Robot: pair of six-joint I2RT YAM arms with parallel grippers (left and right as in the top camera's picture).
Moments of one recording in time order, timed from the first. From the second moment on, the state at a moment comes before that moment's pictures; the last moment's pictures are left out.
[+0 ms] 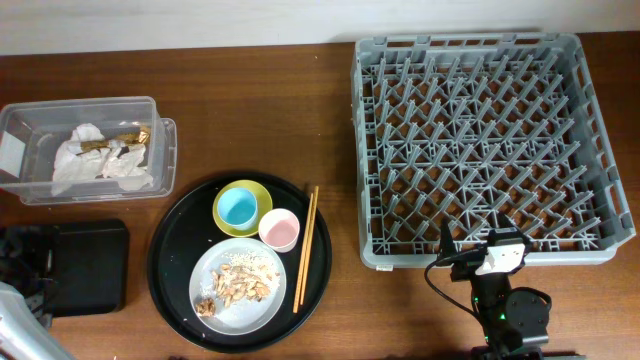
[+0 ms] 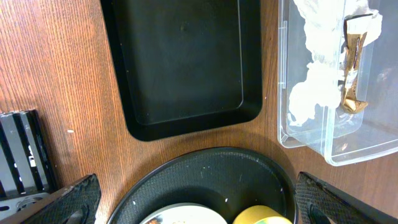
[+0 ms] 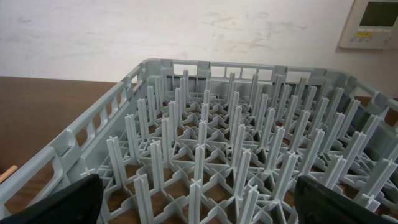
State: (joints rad) left arm 0.88 1.27 1.30 -1.27 0.10 -0.68; right arm 0.06 0.02 0.01 -0.08 0.00 -0.02
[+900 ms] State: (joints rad) left arm 0.88 1.27 1.30 -1.27 0.09 -0.68; right arm 0.85 1.83 1.75 -1.12 -0.19 0.18
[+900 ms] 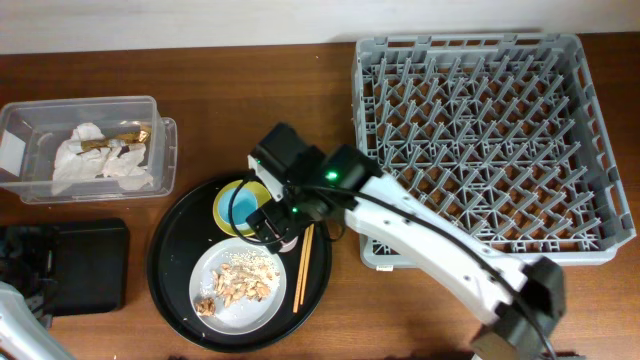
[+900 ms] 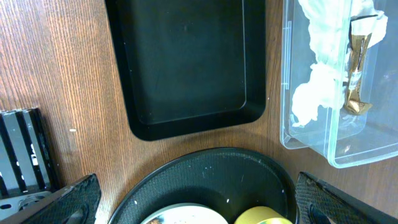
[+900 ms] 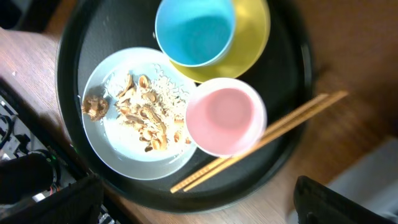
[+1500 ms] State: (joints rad) left arm 0.88 1.27 1.30 -1.27 0.09 -0.68; right arm 1.04 2.12 1.75 -0.98 0.09 0.32
